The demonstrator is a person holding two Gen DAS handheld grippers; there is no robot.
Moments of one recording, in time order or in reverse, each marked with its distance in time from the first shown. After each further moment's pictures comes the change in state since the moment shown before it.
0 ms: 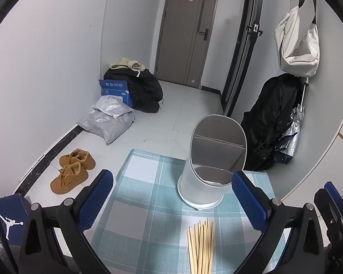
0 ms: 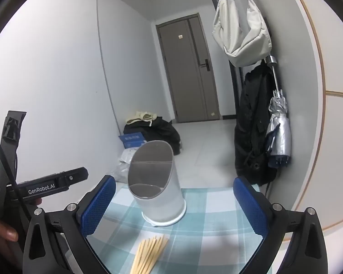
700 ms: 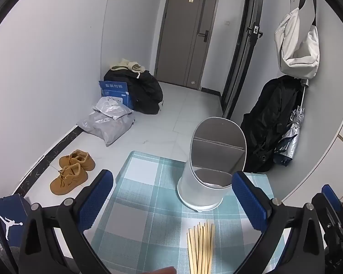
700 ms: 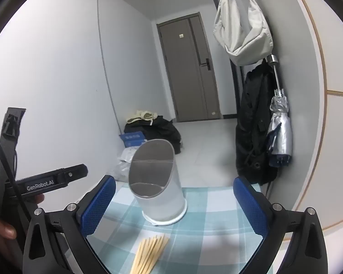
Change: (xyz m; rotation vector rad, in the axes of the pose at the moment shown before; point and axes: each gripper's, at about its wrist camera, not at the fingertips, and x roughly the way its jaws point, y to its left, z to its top) left arm 0.000 -0.001 0.002 -0.010 -0.012 -0.006; right arm 0.003 0.001 -0.001 -0.002 0.005 0.011
